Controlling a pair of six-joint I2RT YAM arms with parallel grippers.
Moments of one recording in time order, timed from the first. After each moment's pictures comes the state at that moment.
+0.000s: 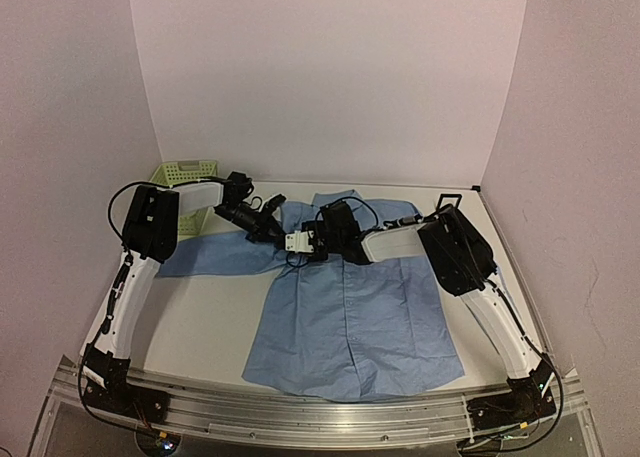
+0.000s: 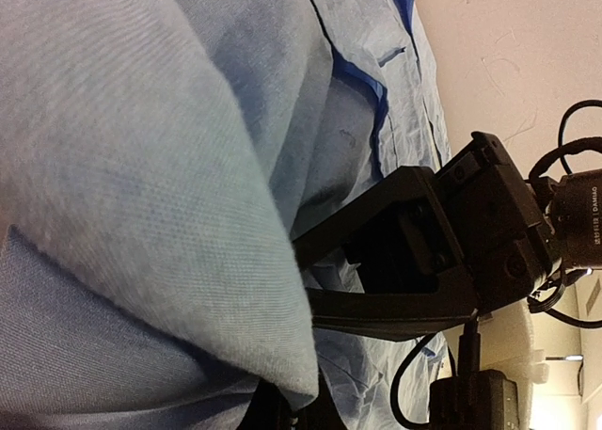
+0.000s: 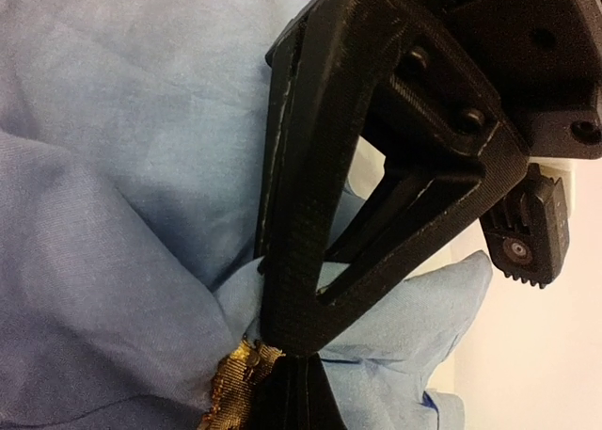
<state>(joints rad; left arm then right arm) -0.35 2.63 2.19 -0.80 1.07 0.00 0.73 2.59 1.86 0.25 -0.19 -1.15</state>
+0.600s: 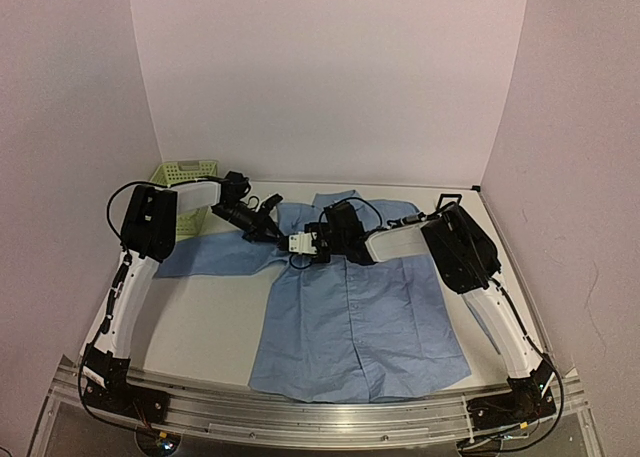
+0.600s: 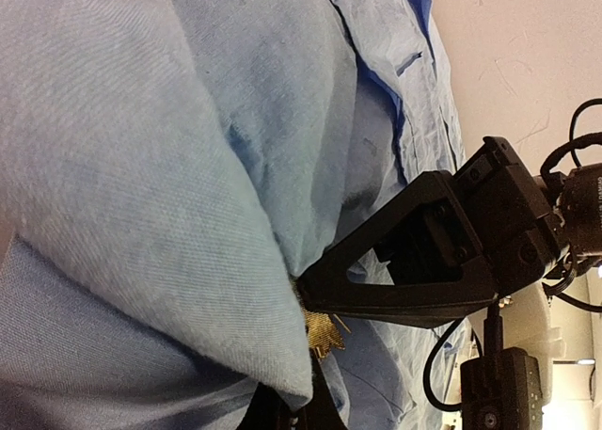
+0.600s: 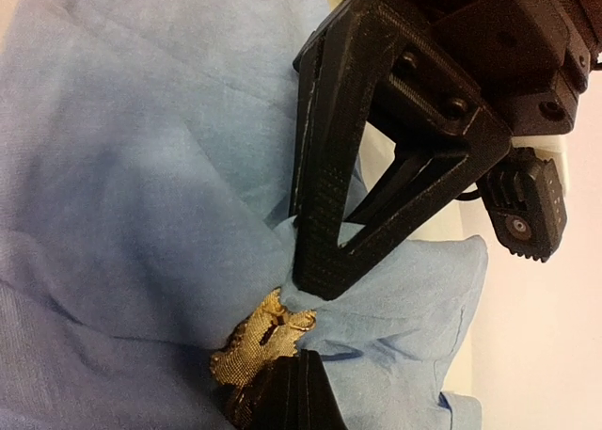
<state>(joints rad) -0.33 2.63 2.19 -0.81 1.03 0.03 0.72 2.56 1.80 0.26 -0.25 -1.12</state>
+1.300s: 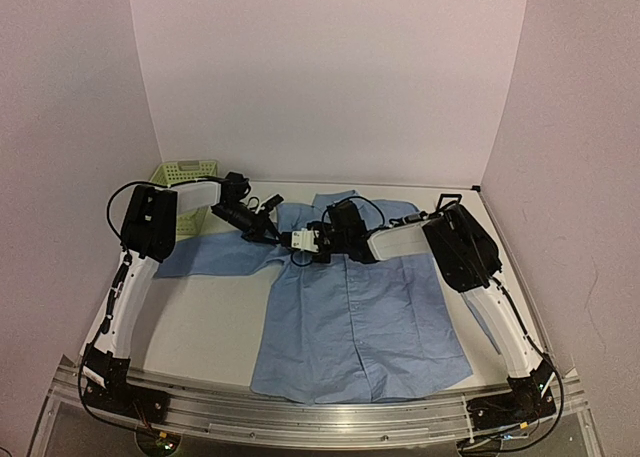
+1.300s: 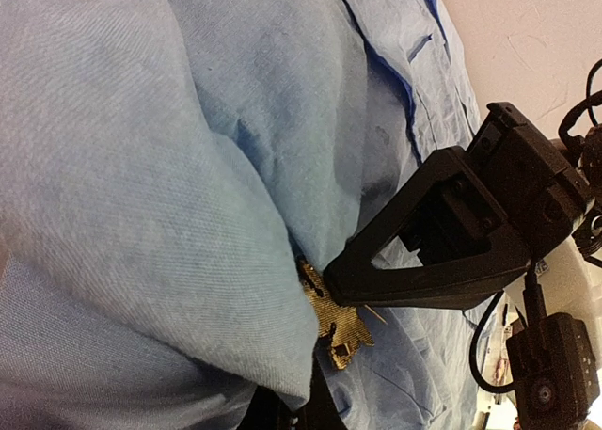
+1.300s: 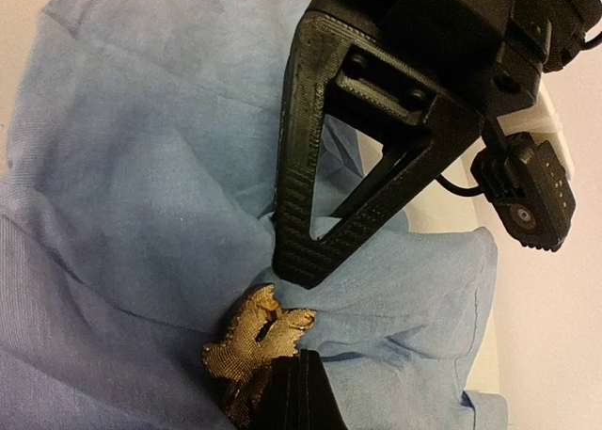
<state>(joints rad) -0.33 2.63 2.19 -0.83 0.99 0.14 0.70 2.56 1.80 0.26 -0.32 -1.03</state>
